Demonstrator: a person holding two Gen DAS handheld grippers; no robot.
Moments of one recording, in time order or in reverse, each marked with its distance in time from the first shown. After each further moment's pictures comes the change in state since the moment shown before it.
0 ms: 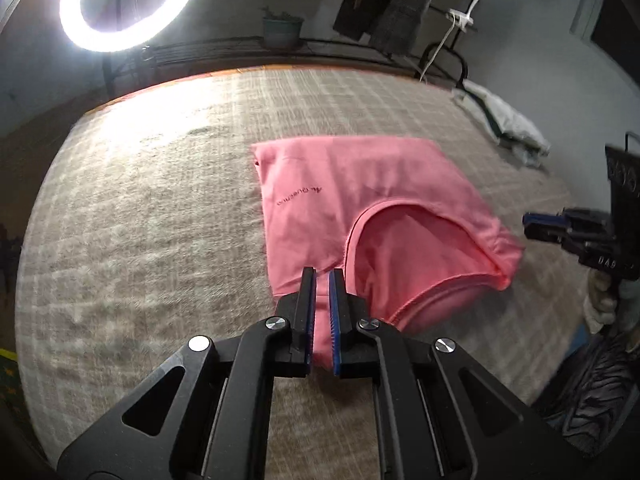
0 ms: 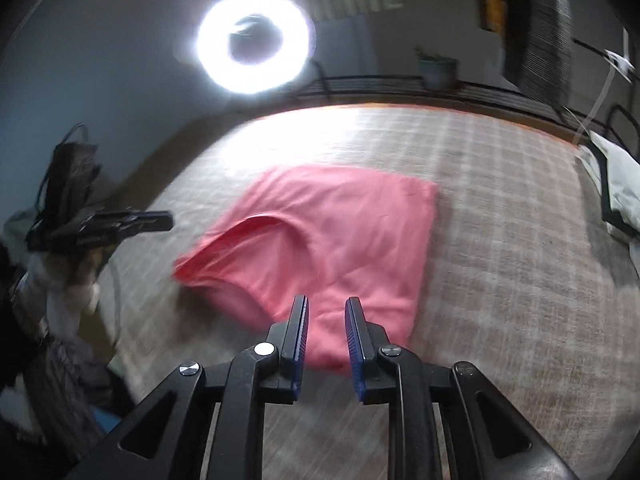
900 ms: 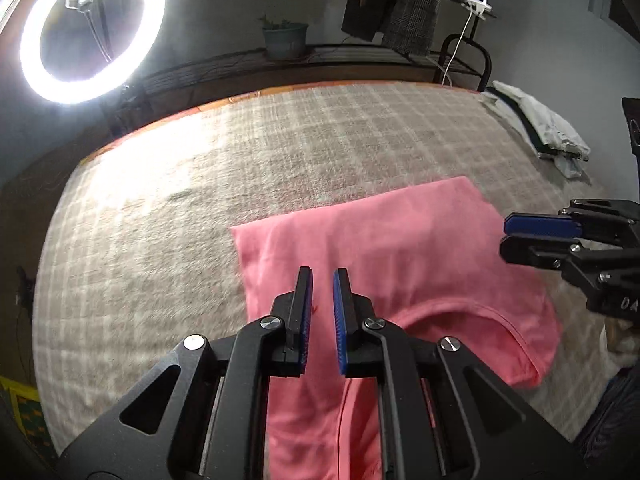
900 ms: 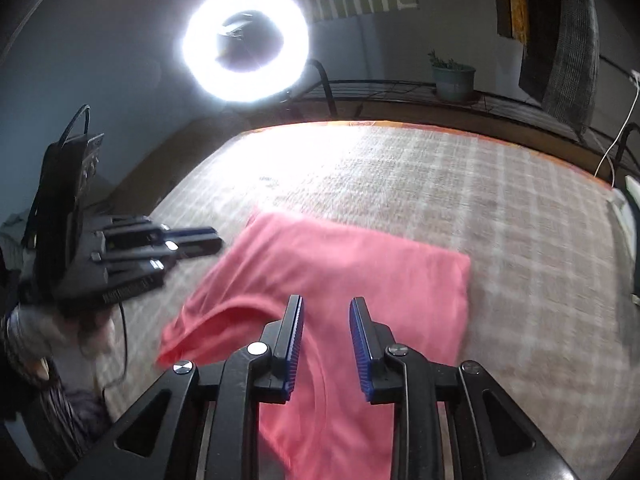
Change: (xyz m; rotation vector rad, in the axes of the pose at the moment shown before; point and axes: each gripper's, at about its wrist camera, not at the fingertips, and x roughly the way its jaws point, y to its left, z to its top) left arm 0.064 -0.018 0.084 0.040 -0.013 0.130; right arm 0.061 0.008 0.079 -0.016 0.002 0.019
